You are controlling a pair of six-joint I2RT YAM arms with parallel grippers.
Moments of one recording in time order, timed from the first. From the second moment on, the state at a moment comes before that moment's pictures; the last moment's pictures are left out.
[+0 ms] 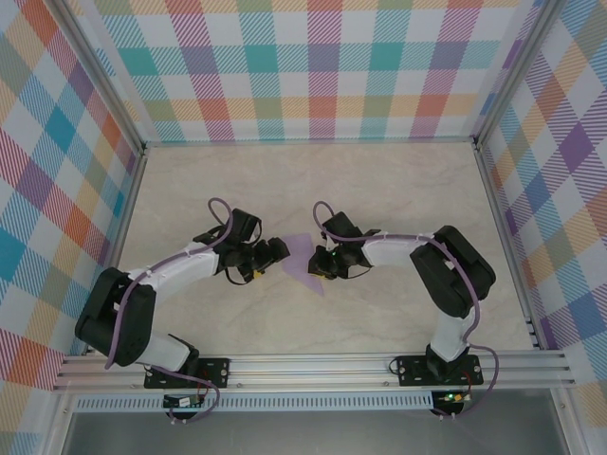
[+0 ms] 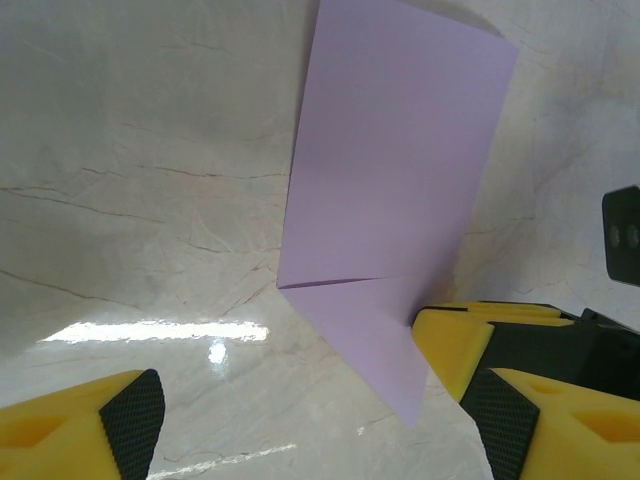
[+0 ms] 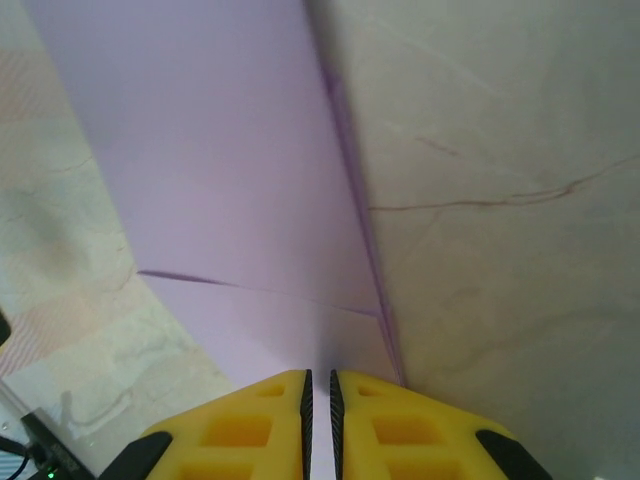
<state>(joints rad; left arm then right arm) -0.48 1.45 0.79 -0.39 0.31 -0.94 0.70 1.82 0.95 -0.22 -0.41 0.87</state>
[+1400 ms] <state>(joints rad) -0.57 1.64 0.79 -0.20 0.40 -1.04 0.59 1.79 0.86 -0.09 -0.49 0.96</state>
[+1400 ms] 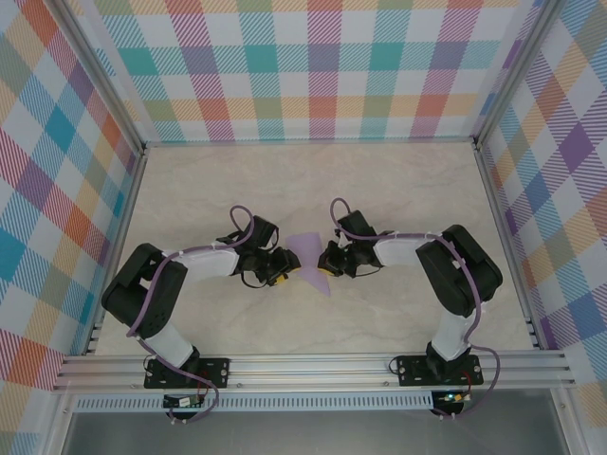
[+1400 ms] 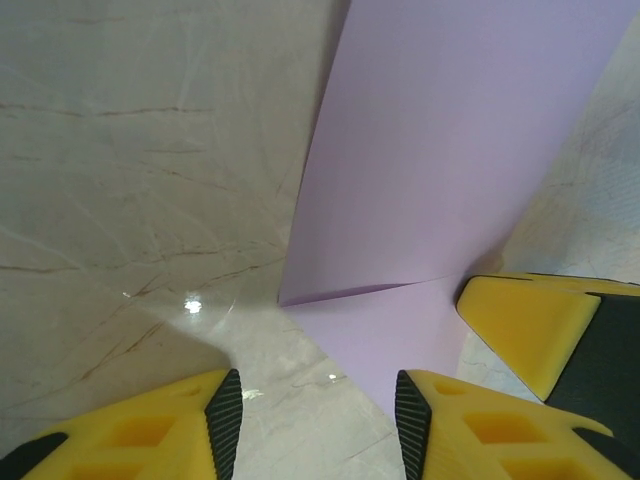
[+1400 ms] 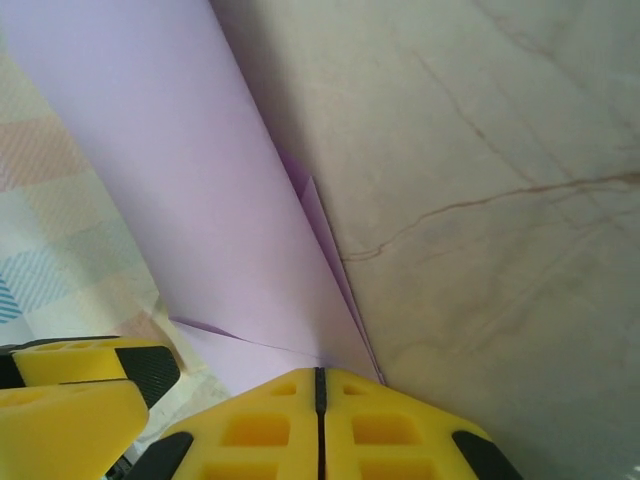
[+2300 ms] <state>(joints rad) -0.57 1.71 0.83 -0.15 0.43 -1.05 0.49 1.79 0.72 0.16 -0.68 1.11</state>
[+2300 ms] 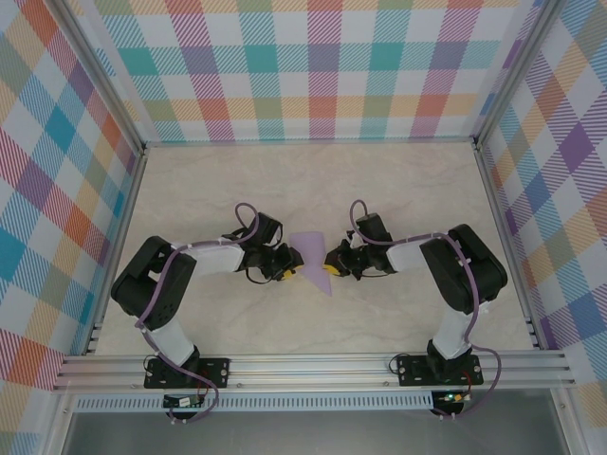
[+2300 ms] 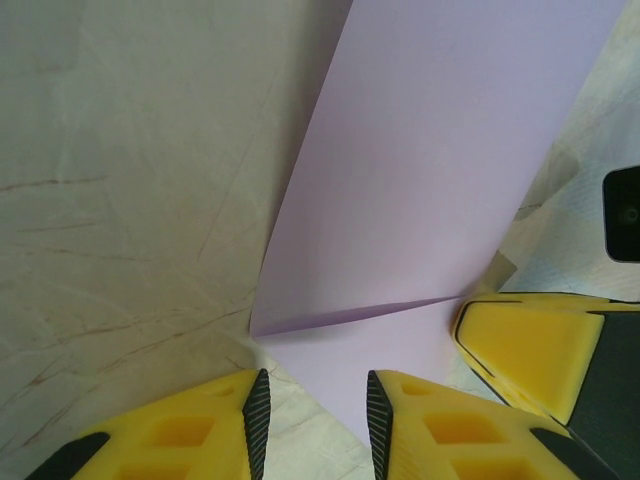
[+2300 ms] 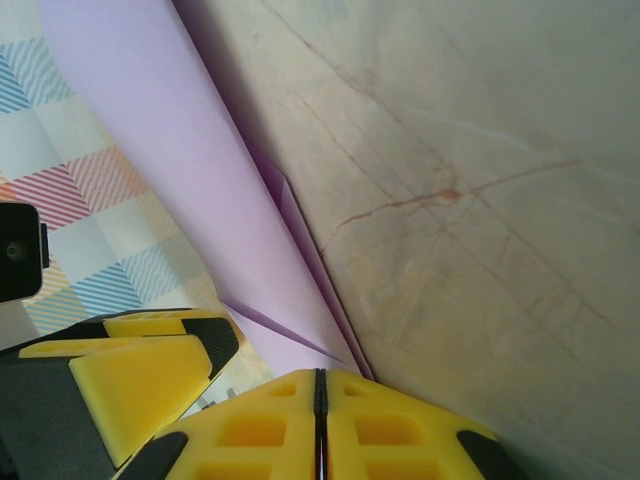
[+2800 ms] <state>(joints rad) -0.57 1.71 0.83 -0.16 0.43 -1.05 0.53 1.67 0.87 -0.18 -0.53 0.78</state>
